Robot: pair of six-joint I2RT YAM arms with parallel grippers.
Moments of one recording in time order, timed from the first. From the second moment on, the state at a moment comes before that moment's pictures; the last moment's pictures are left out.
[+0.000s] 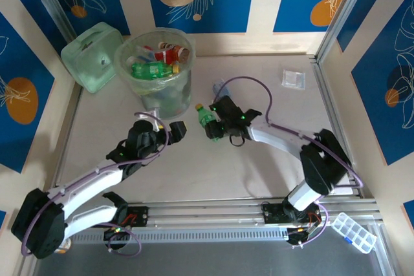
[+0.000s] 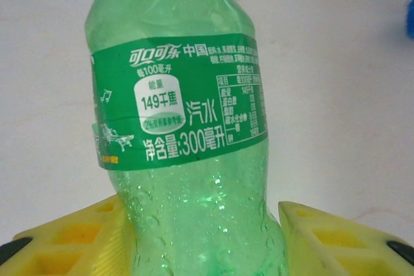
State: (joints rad) left arm -0.60 1.03 0.47 0.14 0.01 -0.72; right arm 0.73 1.55 1.03 -0.45 0.01 0.38
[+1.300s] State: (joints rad) left arm -0.55 1.40 0.44 1.05 0.58 -1.00; right arm 0.78 1.22 0.77 -0.05 -0.29 0.52
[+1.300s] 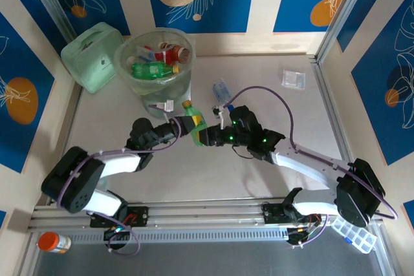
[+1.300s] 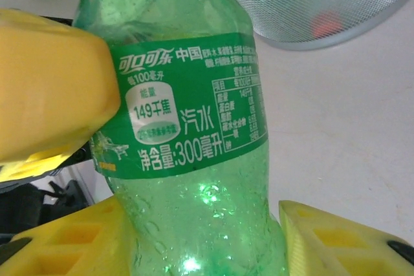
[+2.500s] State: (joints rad) left arm -0.38 1.63 2.15 -0.78 -0.23 0.01; right arm 1.02 1.03 0.67 -0.04 0.05 0.47
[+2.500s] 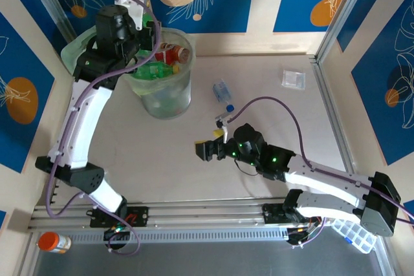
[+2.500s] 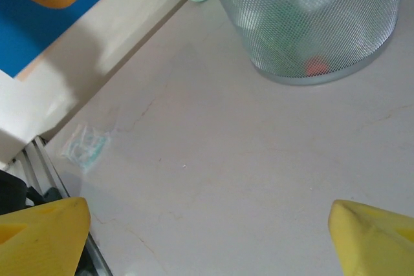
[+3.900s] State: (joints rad) left arm -0.31 2.05 2.35 -0.95 -0.11 0.16; right arm 1.15 1.19 0.73 -0.05 0.28 0.37
